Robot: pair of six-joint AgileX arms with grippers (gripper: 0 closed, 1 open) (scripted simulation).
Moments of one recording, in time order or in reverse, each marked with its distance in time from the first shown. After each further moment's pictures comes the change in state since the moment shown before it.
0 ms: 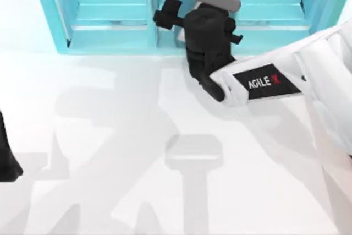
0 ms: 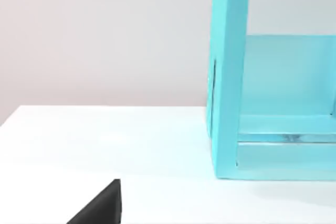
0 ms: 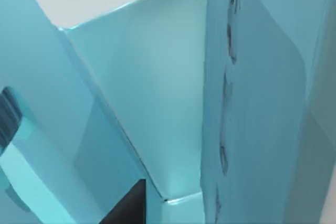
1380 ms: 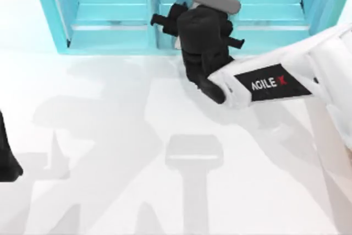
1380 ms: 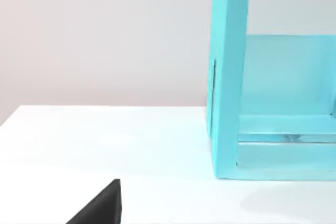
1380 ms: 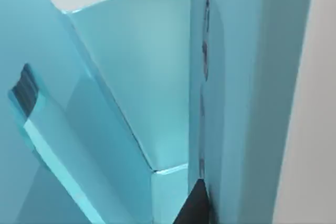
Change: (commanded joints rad) left arm 0.000 0.000 0.000 0.000 0.000 0.000; right arm 0.060 -0.109 -0.097 -0.092 0.062 0.023
